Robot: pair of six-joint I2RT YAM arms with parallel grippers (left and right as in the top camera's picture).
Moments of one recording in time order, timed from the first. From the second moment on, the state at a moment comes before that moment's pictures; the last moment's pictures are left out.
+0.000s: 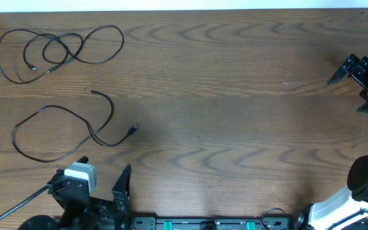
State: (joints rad) left arm -0.06 0.28 1.03 -1.10 0.20 -0.04; right arm -0.37 1.84 1.97 -1.68 -0.24 0.37
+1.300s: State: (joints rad) left arm 0.00 0.01 0.38 -0.40 0.20 0.01; right arm -0.37 1.84 1.97 -1.68 -0.24 0.37
